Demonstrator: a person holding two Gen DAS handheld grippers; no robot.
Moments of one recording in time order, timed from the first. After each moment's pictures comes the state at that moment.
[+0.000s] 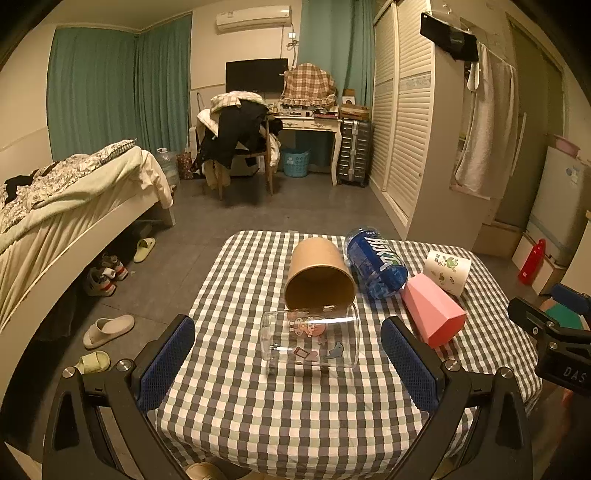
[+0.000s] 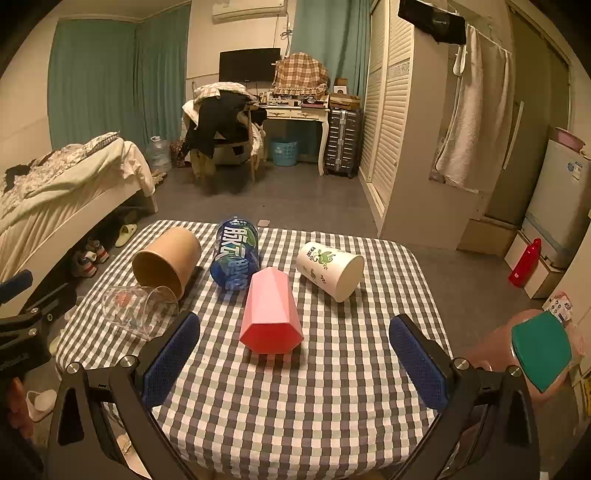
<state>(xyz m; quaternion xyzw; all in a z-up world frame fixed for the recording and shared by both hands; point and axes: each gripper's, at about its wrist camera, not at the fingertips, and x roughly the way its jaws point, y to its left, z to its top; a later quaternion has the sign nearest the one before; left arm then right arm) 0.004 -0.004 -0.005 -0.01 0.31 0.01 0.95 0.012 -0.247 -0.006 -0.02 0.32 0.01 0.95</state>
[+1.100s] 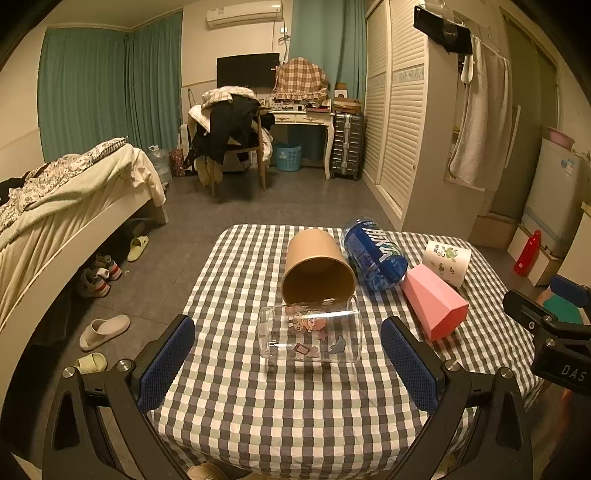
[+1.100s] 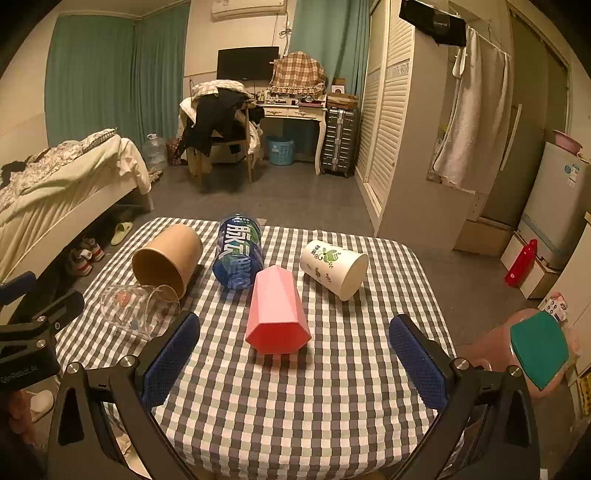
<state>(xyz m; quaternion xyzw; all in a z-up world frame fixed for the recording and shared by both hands) 0.009 0.002 -0.011 -0.01 0.32 -0.01 0.95 0.013 -0.233 -0.011 -0.03 0.32 0.01 0.95</state>
